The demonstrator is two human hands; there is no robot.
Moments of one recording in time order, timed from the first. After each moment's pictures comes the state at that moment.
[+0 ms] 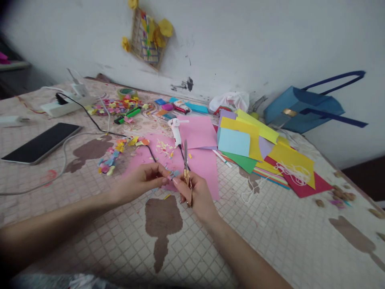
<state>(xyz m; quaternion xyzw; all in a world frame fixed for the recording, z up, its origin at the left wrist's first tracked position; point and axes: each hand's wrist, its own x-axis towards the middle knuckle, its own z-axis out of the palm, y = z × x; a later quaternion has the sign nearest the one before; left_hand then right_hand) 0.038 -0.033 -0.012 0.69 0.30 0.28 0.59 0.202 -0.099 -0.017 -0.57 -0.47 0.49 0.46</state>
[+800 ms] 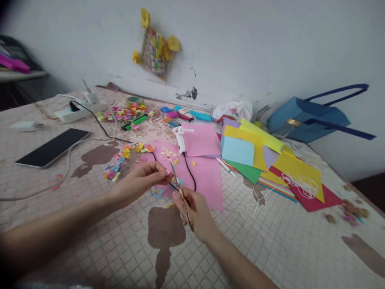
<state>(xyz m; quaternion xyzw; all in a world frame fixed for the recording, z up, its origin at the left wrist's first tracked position) 0.034 -0.022 -0.012 0.51 0.29 0.35 0.73 0.196 -0.107 -0.017 -0.56 -0.53 0.52 0.38</state>
